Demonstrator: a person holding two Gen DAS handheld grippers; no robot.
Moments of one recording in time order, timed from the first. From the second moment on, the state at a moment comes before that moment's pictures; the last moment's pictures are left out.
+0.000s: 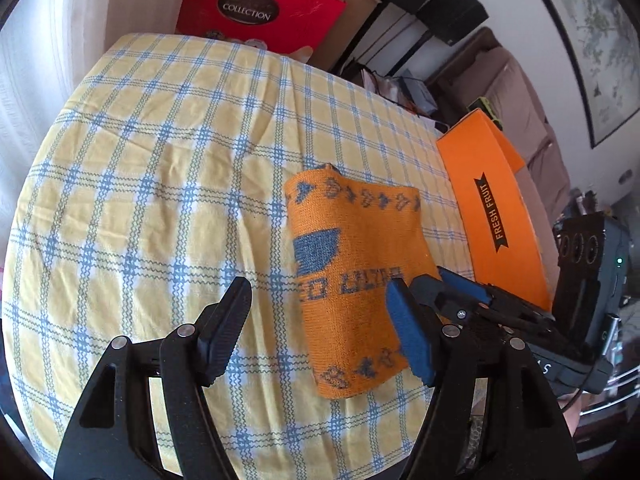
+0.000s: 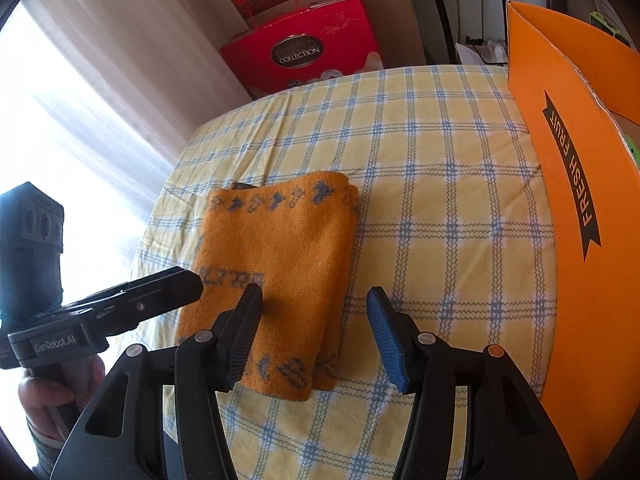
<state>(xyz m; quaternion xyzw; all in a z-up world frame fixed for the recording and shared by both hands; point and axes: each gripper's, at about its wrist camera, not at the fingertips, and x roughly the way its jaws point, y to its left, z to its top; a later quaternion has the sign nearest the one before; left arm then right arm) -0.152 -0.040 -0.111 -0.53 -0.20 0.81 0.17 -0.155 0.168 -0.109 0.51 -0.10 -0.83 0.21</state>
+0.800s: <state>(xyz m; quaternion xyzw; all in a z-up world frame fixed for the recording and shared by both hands) -0.154 -0.018 -0.055 -0.48 -0.22 0.81 0.24 -0.150 0.165 -0.071 0.48 -0.09 -0.84 0.23</state>
